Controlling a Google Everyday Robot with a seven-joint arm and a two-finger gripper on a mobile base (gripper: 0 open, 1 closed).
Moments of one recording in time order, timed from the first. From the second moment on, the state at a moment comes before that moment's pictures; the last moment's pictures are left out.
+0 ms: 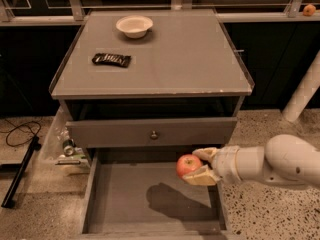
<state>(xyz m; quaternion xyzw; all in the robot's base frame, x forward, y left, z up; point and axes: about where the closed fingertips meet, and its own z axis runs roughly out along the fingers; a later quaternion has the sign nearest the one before) 0.468 -0.124 0.660 -0.47 0.77 0.22 0.37</state>
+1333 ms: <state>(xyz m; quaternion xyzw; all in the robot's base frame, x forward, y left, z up) 0.492 -0.097 0.555 -0.45 0.76 0.23 0.40</state>
